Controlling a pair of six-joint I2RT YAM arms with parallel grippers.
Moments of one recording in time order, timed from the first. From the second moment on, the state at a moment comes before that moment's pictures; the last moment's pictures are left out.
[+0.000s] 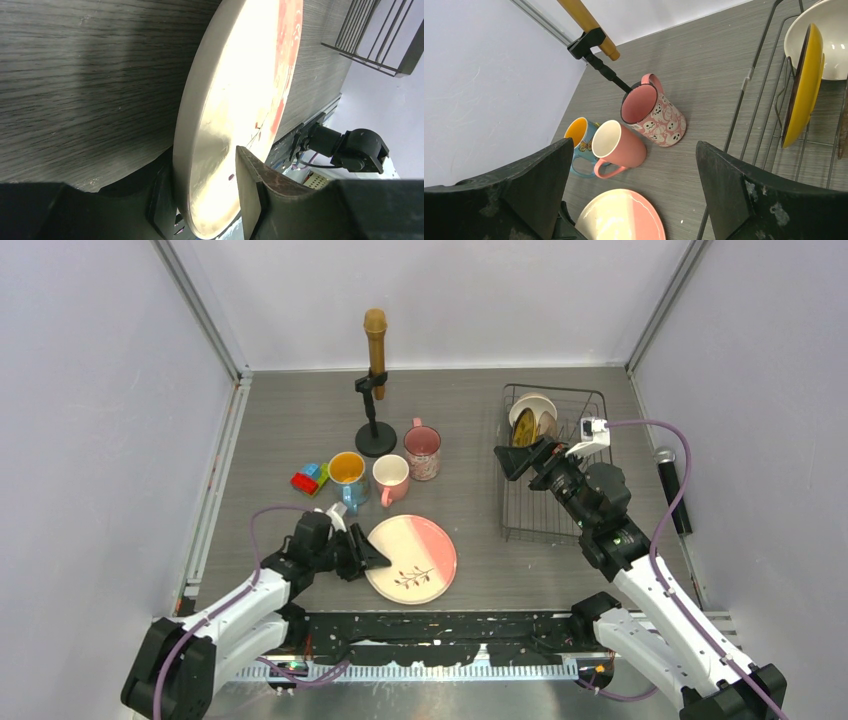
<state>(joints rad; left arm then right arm) -0.43 0.88 0.19 -0.08 0.46 -0.94 0.41 0.74 0.62 0.07 -0.02 0.65</state>
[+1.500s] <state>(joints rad) -0.43 0.79 0.34 -0.39 0.27 -0.84 0.41 0.74 0.62 -0.01 0.04 0.62</state>
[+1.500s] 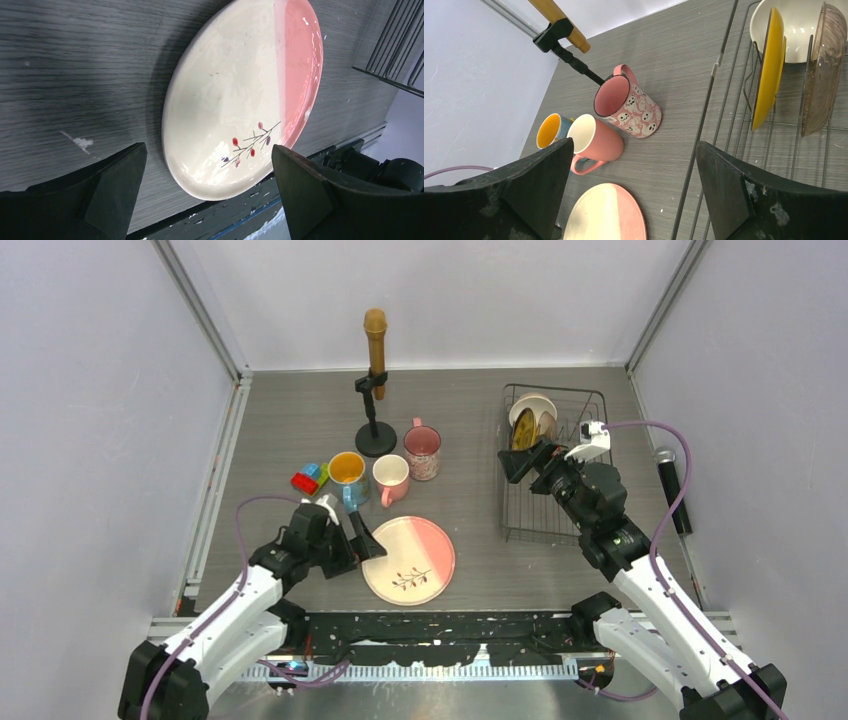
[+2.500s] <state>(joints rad) -0.43 0.53 0.59 -0.34 -0.05 -0.67 0.39 1.03 0.93 -0.39 0.47 0.61</state>
